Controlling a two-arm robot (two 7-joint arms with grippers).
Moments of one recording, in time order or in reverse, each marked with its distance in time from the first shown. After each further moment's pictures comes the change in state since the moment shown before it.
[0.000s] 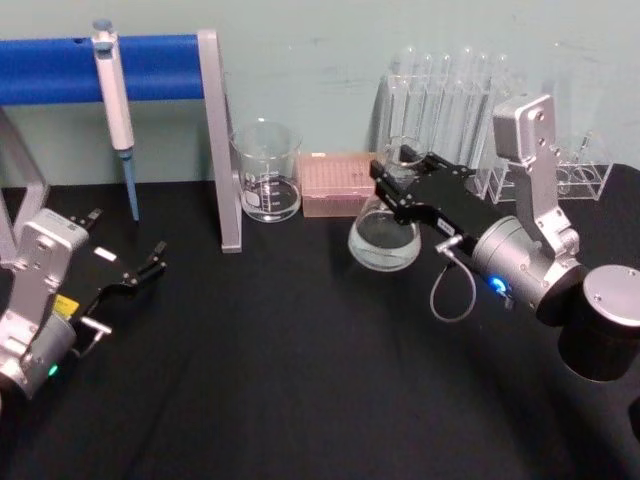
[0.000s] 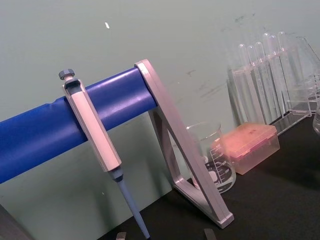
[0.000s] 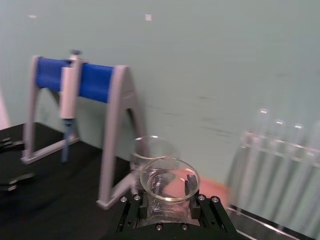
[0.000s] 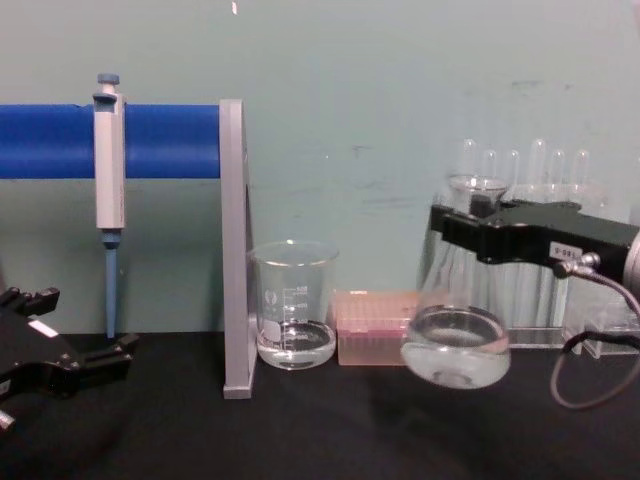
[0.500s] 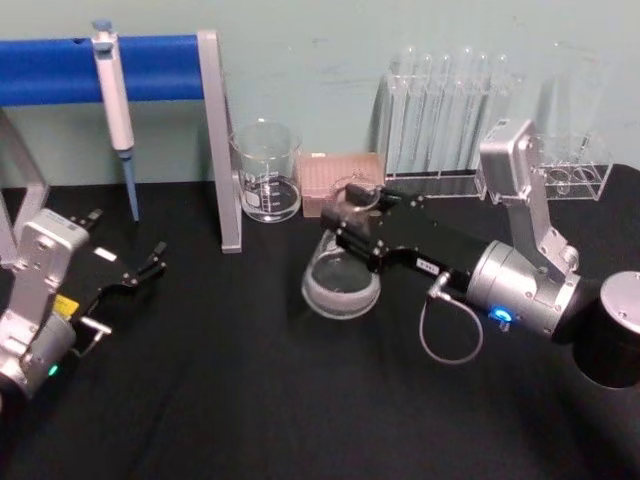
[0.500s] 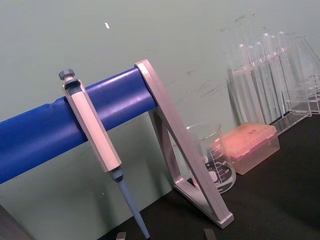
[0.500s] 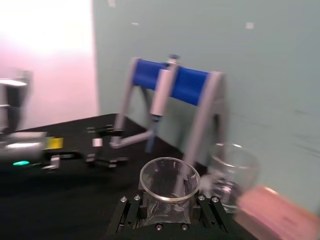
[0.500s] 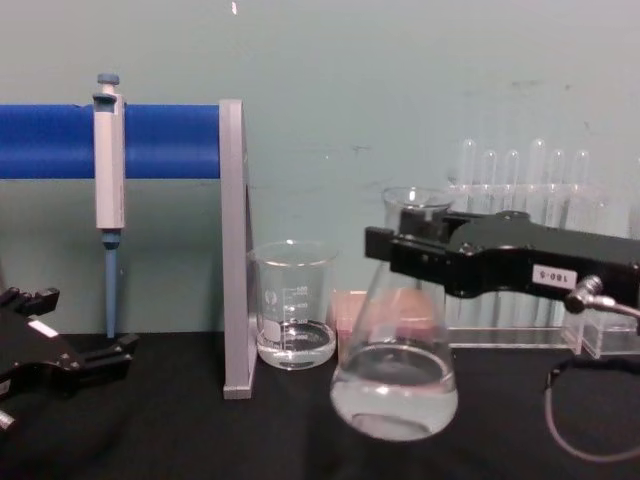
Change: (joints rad) left arm 0.000 0.000 0.000 0.000 0.000 0.000 0.000; right arm -0.009 0.081 -0.048 -0.049 0.065 -0.035 0.311
